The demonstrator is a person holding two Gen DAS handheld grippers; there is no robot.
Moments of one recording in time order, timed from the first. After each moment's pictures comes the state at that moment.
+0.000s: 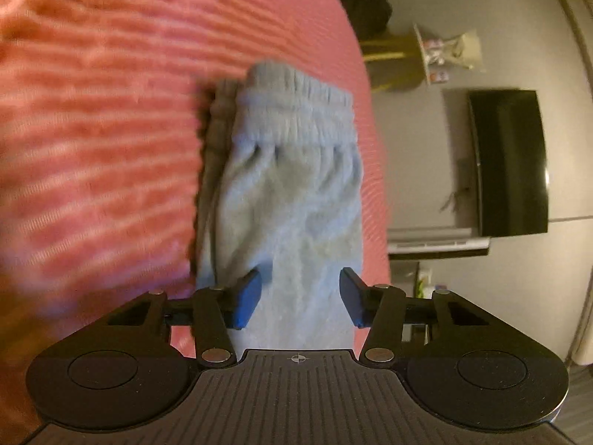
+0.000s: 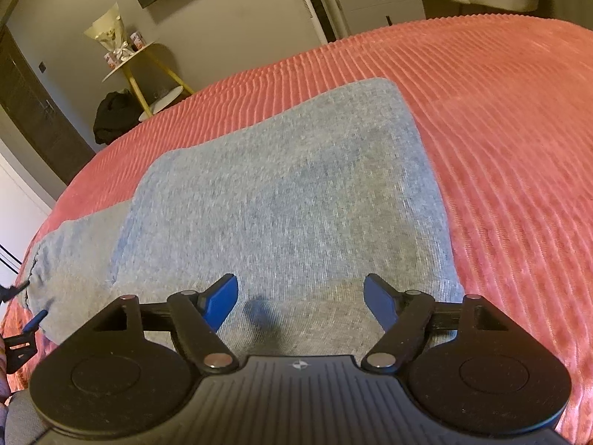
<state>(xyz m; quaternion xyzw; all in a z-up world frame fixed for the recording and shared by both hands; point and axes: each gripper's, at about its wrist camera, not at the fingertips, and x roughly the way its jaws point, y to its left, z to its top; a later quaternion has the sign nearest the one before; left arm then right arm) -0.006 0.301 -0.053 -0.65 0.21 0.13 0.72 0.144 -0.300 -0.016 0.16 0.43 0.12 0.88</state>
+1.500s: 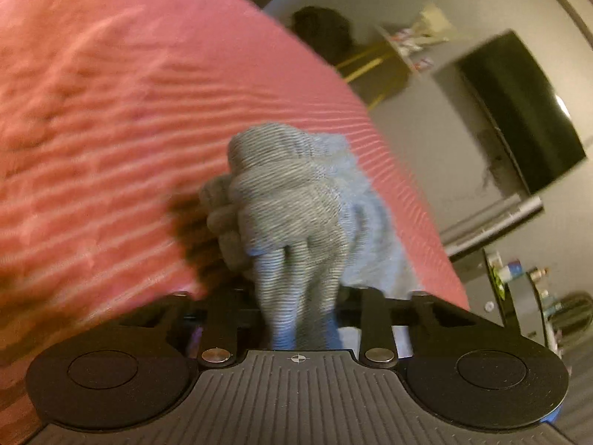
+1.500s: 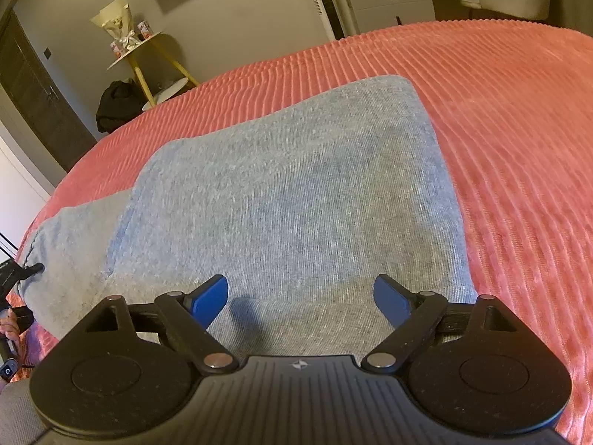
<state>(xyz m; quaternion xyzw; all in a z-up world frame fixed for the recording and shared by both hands) 0.063 0.319 -0.036 -0.46 0.22 0.19 0.84 0.149 -0.293 -0.020 0.15 0.43 0.13 0.88</state>
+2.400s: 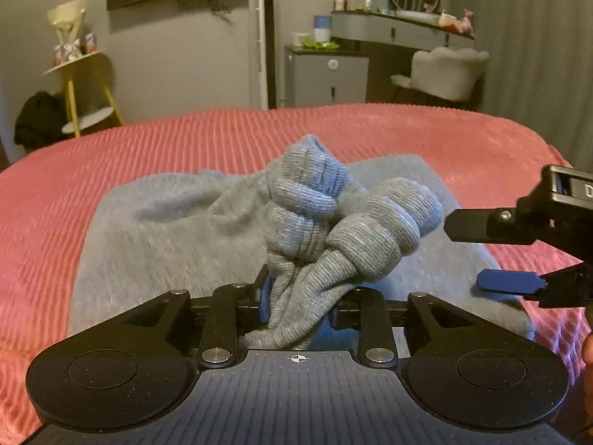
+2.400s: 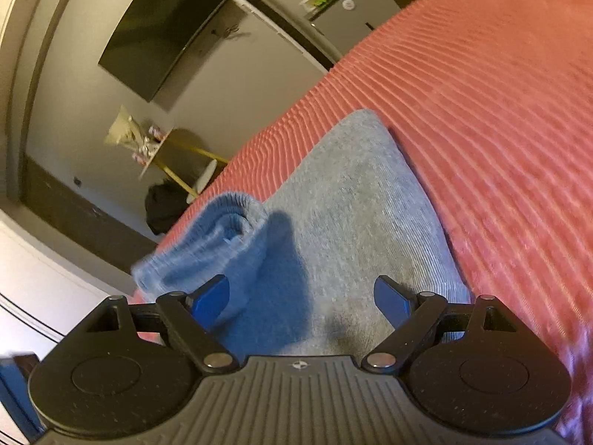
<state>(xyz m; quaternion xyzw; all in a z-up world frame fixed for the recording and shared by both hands) 0.101 -0.083 0.043 0.03 0.34 -0.07 0.94 0.138 -0.364 -0.015 0.38 0.37 0.15 0.84</state>
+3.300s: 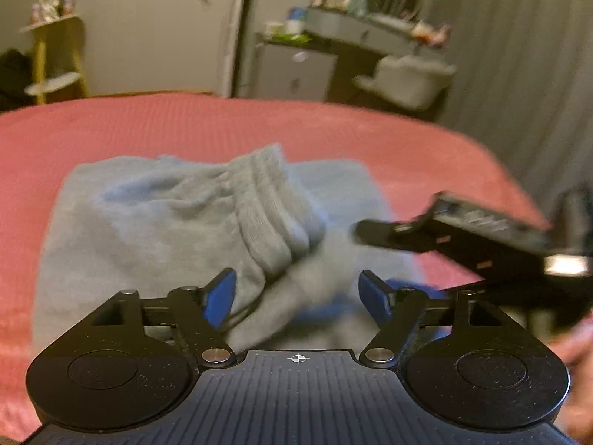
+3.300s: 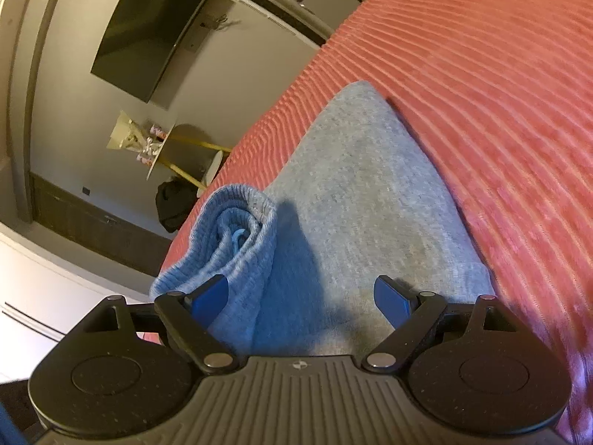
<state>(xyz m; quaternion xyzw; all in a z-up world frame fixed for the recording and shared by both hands) 0.066 -0.082 0.066 -0.07 0.36 -0.16 0.92 0.154 -0.364 -0.032 0.42 0.39 0.16 0.81</state>
